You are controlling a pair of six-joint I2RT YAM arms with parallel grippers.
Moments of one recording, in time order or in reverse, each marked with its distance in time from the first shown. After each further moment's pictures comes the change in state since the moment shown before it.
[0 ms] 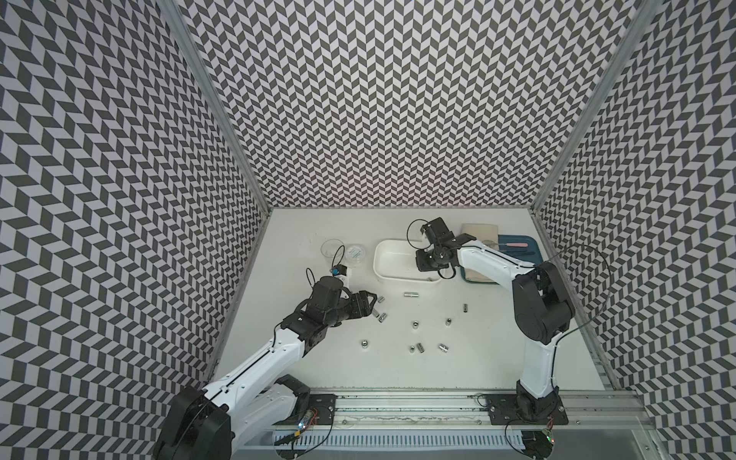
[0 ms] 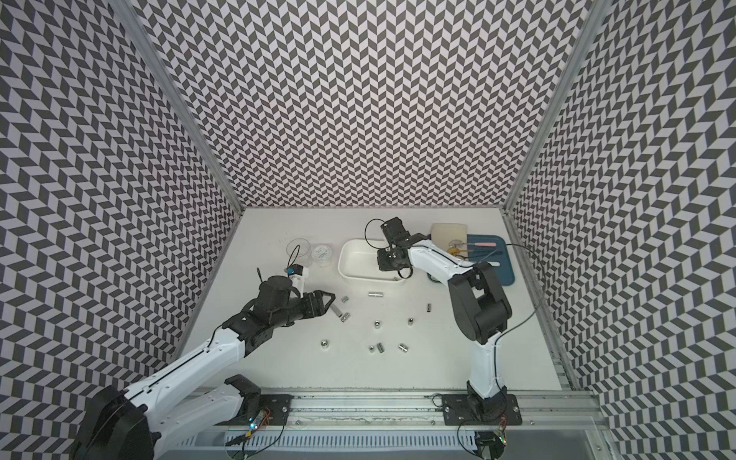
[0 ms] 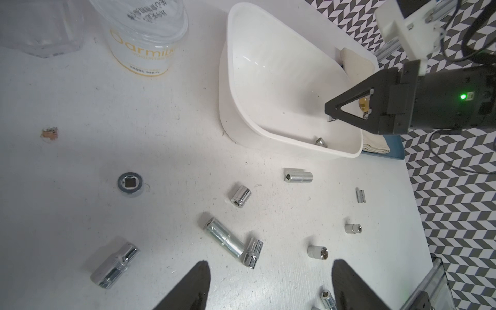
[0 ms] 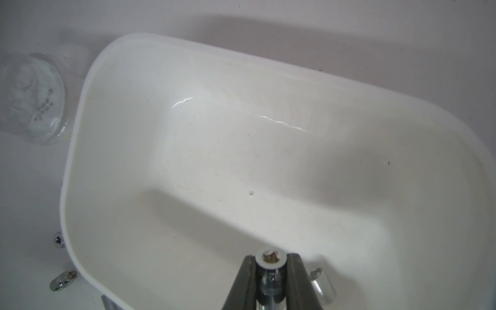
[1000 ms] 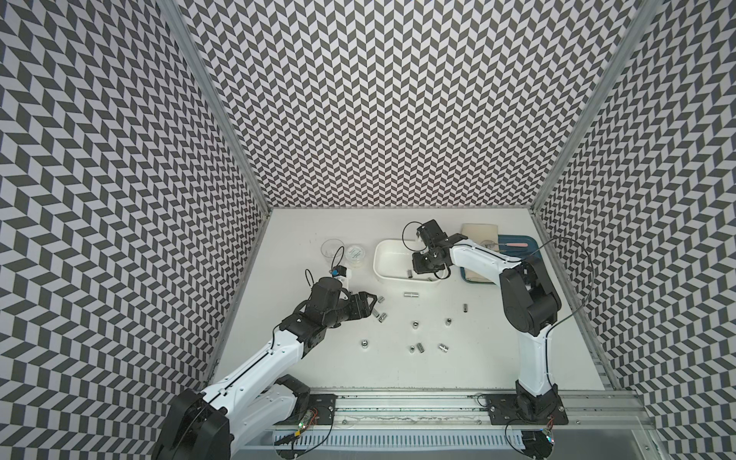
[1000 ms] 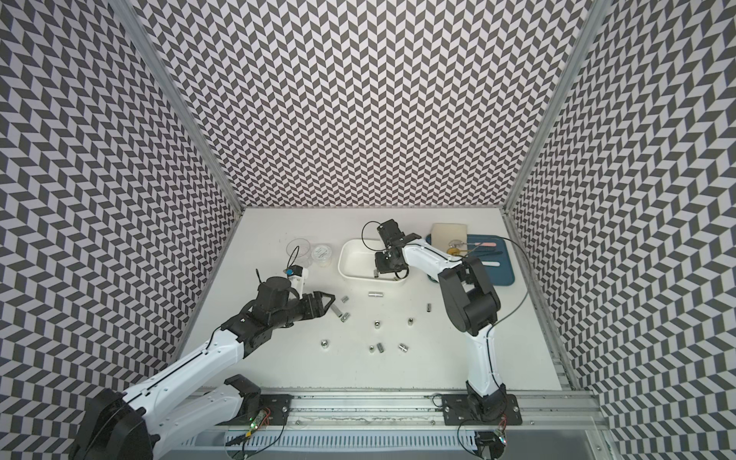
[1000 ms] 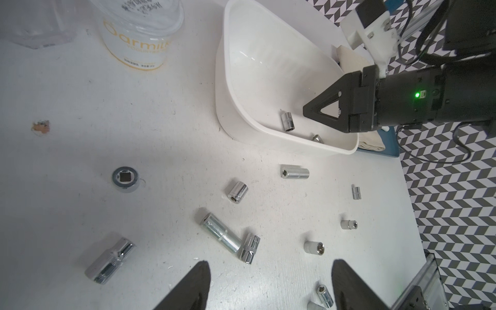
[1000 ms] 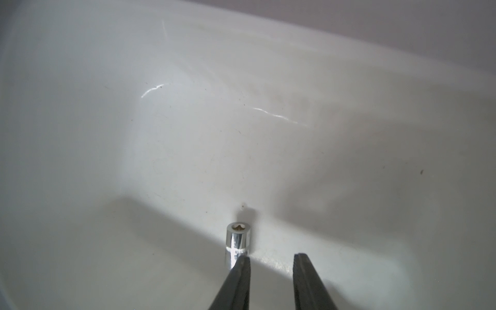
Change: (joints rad) left arm 0.002 -0.006 -0.006 -0.003 0.028 -0.003; right arm 0.005 0.067 0.043 -0.024 0.002 -0.004
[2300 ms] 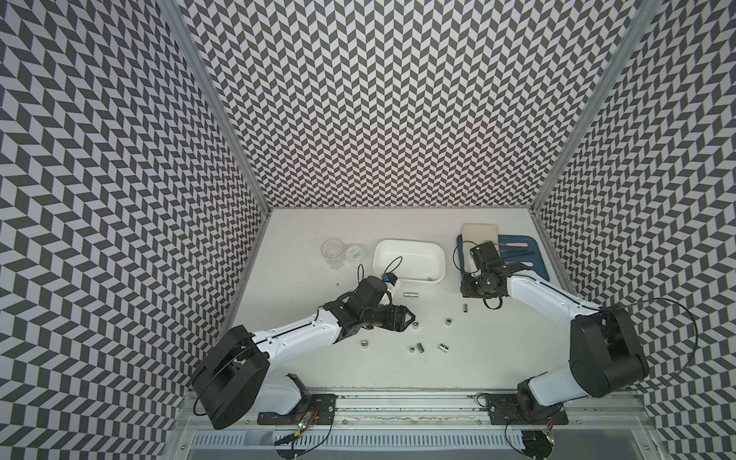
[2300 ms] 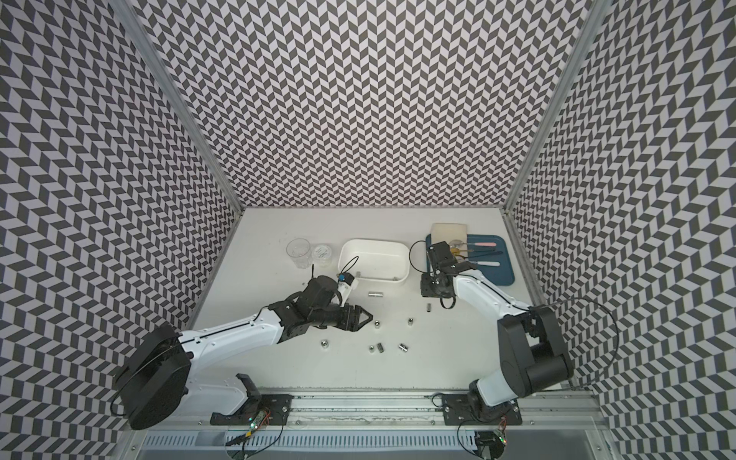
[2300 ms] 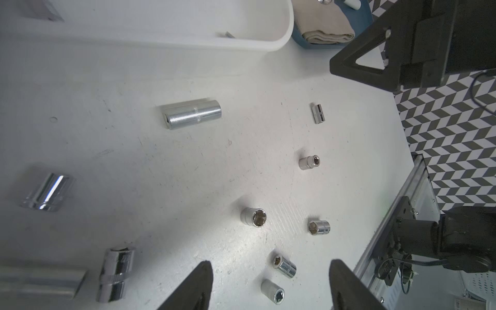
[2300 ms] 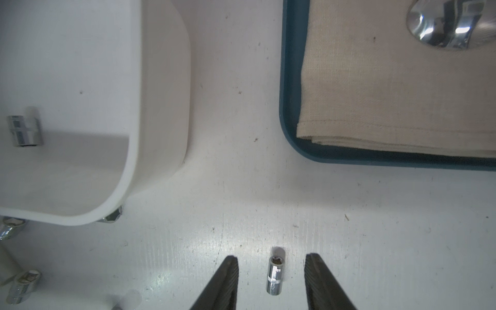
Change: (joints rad) left arm -0.301 0.355 0.179 0.062 0.079 0.077; right arm -0.200 -0.540 -0.597 0.003 0.096 0.004
